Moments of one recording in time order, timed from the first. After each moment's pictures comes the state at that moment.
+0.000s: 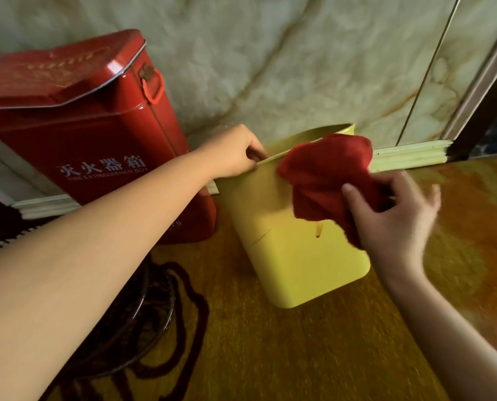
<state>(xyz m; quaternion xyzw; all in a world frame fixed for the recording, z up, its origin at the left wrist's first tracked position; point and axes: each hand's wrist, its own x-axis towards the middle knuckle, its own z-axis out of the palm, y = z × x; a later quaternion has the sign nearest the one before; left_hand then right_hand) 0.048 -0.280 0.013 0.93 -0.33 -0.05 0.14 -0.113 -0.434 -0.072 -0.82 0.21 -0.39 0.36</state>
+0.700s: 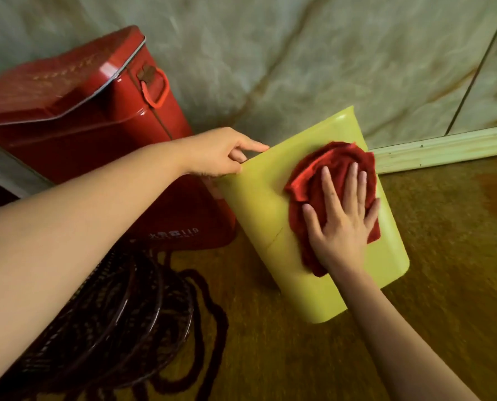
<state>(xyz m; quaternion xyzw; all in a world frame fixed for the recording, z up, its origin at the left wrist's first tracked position) 0.108 -0.254 0.010 0.91 -0.31 -0.24 0.12 -0.014 -0.400 -0.173 -0.89 0.17 -0.28 0.31</state>
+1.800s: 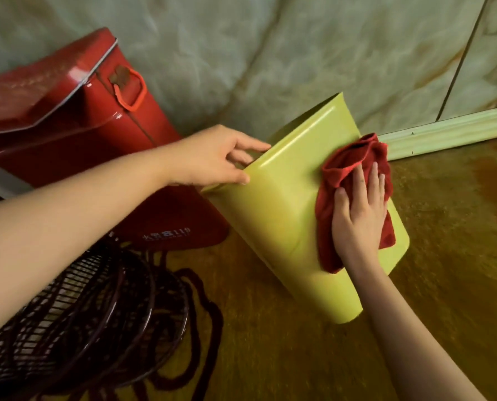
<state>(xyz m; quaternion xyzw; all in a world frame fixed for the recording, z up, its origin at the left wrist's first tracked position) 0.066 -0.285 0.014 0.90 -0.30 -0.25 0.19 -0.030 -0.436 -0.154 -0.80 0.26 -0.25 0.48</state>
